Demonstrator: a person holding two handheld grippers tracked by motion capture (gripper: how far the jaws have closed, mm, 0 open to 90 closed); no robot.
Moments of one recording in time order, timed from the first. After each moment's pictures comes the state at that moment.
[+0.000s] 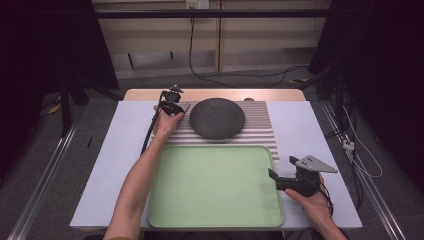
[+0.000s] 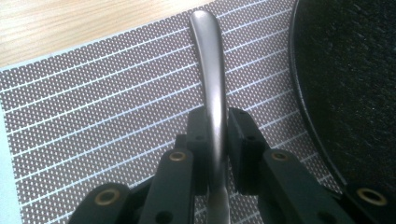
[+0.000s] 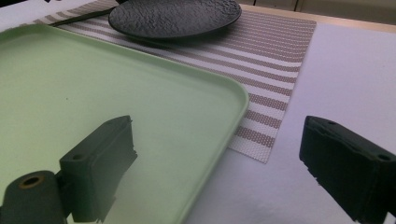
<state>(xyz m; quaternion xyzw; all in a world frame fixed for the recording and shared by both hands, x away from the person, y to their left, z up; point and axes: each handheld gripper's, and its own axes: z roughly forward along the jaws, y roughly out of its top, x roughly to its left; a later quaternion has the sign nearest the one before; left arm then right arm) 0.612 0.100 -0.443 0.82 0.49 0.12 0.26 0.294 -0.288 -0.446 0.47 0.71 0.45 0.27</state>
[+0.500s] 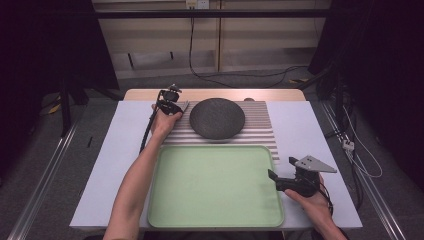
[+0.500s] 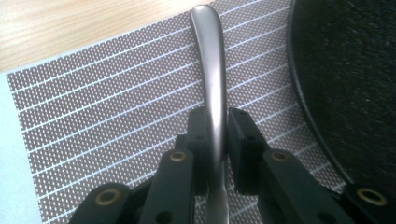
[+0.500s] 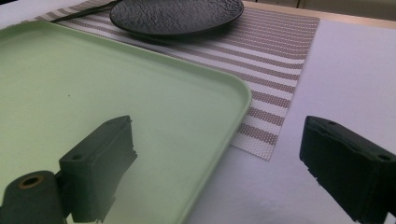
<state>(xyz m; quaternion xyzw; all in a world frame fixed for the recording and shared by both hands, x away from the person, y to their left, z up) 0.611 0.105 -0.436 0.83 0.48 0.12 0.25 0.293 -0.288 -0.446 0.47 0.71 0.44 0.26</state>
